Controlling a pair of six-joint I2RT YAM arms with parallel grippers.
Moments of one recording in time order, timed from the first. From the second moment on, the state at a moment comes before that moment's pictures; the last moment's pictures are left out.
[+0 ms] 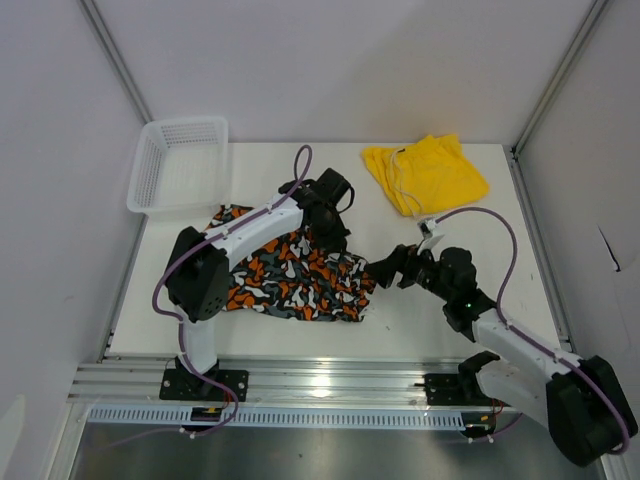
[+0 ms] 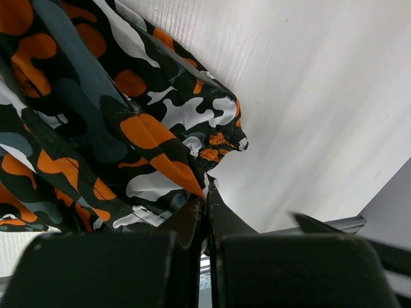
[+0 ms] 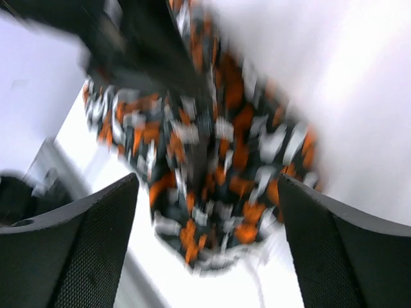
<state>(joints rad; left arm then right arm) -0.71 1.91 1.62 -0.87 0.06 -1.09 0.48 0.95 0.38 0.39 -0.31 0.52</state>
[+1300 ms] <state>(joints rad) -0.76 2.19 1.79 -0.90 0.26 -0.90 0.66 1.48 0.31 0.72 -0.54 0.71</state>
